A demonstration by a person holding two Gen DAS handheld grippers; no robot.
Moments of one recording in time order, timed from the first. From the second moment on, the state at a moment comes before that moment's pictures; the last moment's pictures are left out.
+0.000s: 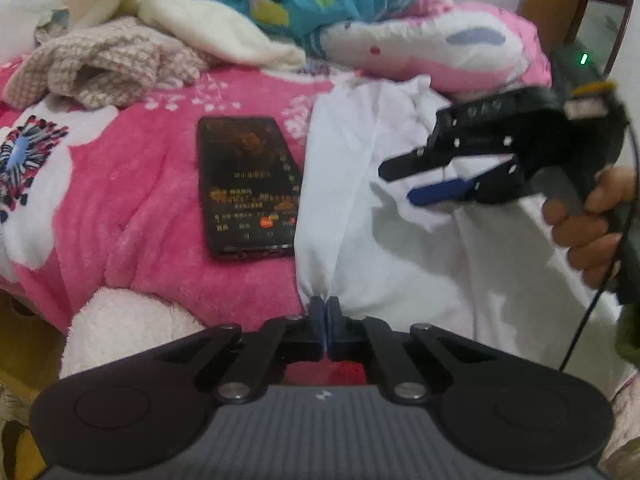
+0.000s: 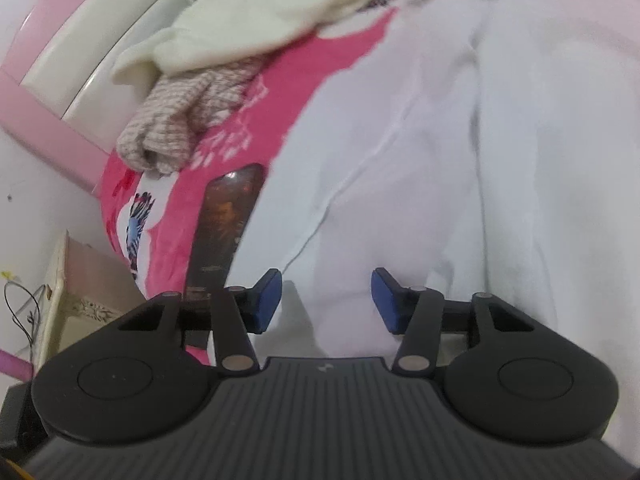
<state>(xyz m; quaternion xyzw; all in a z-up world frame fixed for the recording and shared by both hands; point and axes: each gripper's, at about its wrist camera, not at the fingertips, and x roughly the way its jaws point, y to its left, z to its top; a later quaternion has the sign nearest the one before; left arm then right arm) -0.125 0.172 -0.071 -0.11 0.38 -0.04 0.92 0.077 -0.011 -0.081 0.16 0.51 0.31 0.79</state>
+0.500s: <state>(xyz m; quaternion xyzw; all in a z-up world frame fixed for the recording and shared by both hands) -0.145 0.108 -0.019 -0.06 0.28 -0.18 0.94 0.061 0.026 -0.034 0.05 0.49 0.37 0.79</state>
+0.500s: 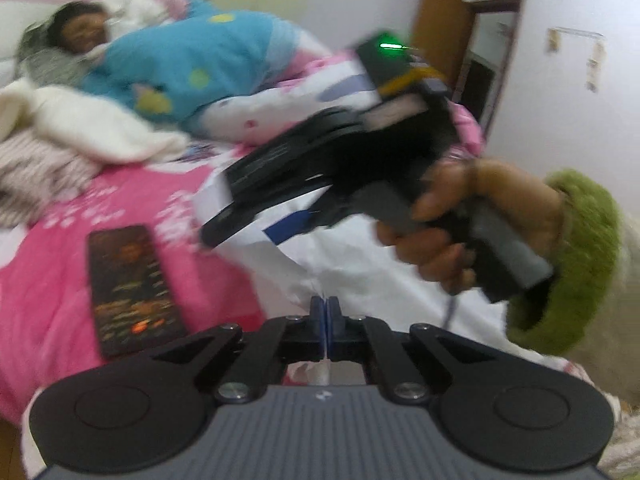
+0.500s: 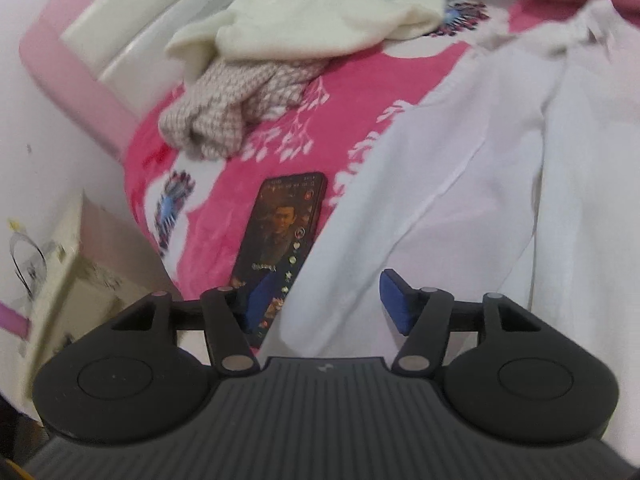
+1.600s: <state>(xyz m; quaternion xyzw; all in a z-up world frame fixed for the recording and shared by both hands) -0.122 0.060 -0.064 -0.02 0.36 -0.32 0.88 -0.003 -0.171 -0.036 0.11 0.38 0.21 0.89</state>
